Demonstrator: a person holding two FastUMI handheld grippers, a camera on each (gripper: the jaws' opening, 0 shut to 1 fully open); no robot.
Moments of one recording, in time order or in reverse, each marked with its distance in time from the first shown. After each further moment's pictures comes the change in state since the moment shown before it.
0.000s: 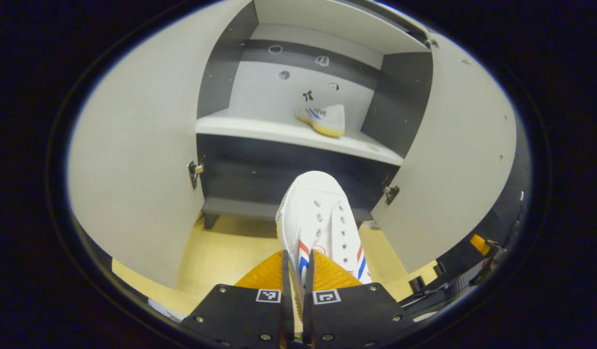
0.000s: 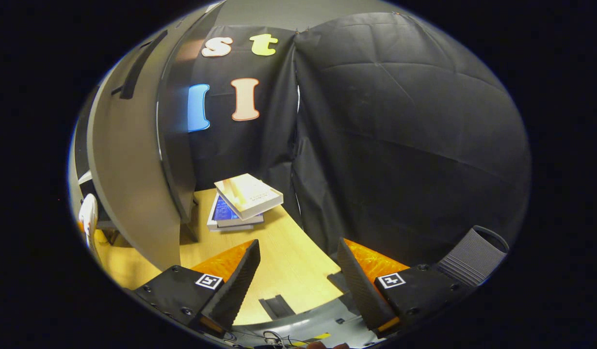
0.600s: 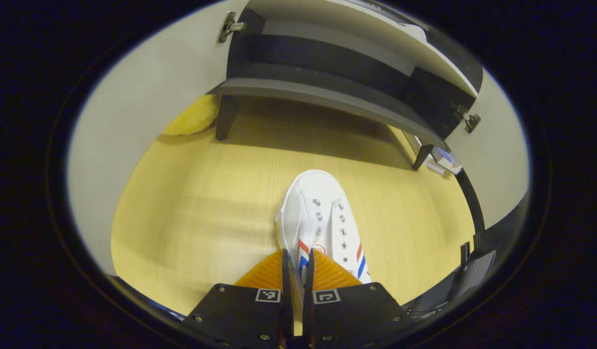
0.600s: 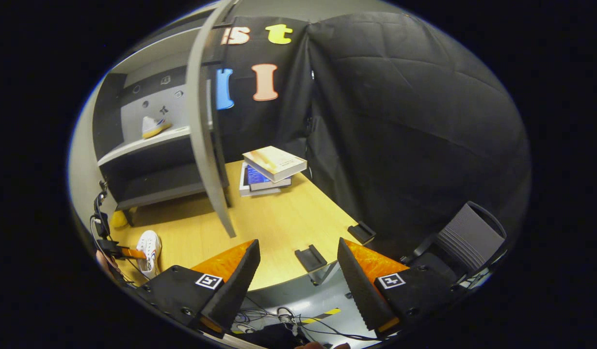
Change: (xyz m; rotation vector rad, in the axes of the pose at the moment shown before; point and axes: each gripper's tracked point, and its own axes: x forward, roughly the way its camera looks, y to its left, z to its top) left arm 0.057 -0.018 -0.147 -0.051 0.387 0.087; right arm -0.130 0.061 -0.065 0.036 0.173 -0.002
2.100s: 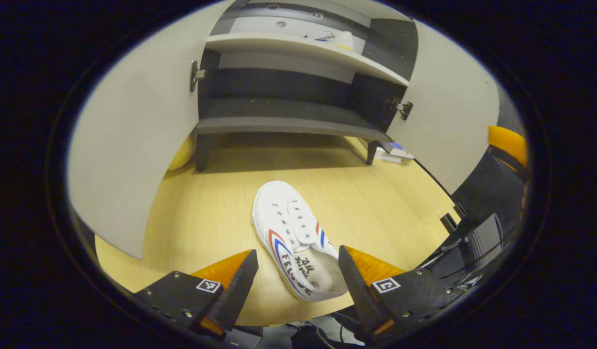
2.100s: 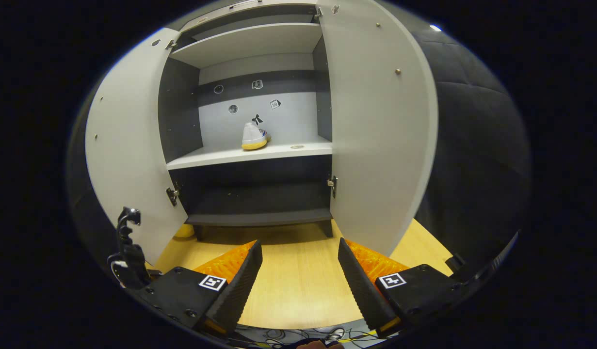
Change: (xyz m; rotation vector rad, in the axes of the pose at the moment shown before) left arm -0.043 -0.020 -0.024 0.162 -0.096 -0.162; right arm -0.014 0.237 0.014 -0.177 -0.135 0.387
